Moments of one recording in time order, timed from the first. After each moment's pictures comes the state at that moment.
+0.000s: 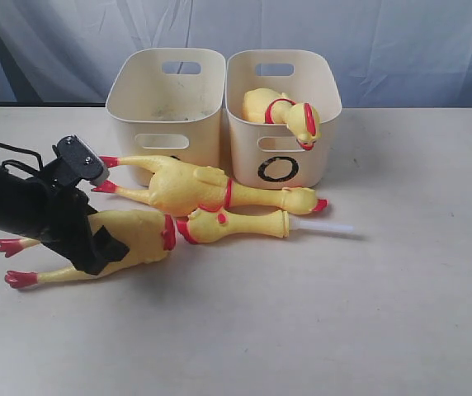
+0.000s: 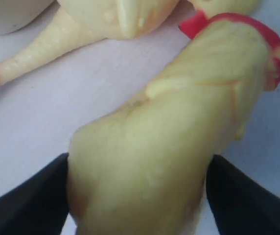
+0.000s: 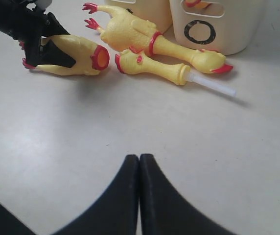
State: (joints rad) left arm -0.17 1.76 -0.77 -1.16 0.40 1.73; right arm 0.48 0.33 -0.50 0.26 0.84 -0.07
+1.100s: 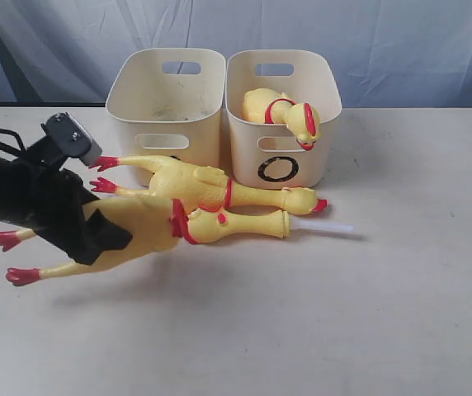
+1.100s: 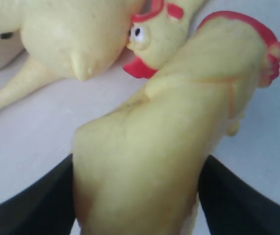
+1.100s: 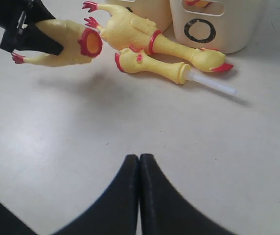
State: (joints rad) left arm -0.17 1.58 -0.77 -1.03 0.56 1.54; right arm 0.48 0.33 -0.50 0.26 0.84 -0.07
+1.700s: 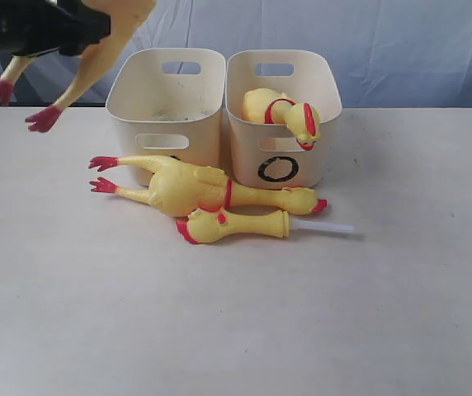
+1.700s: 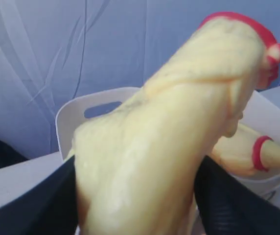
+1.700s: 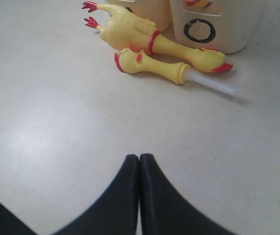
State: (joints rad) left arm -0.17 1.47 -1.11 -1.35 0.29 1.36; right arm 0.48 0.33 -0.50 0.26 0.84 -0.07
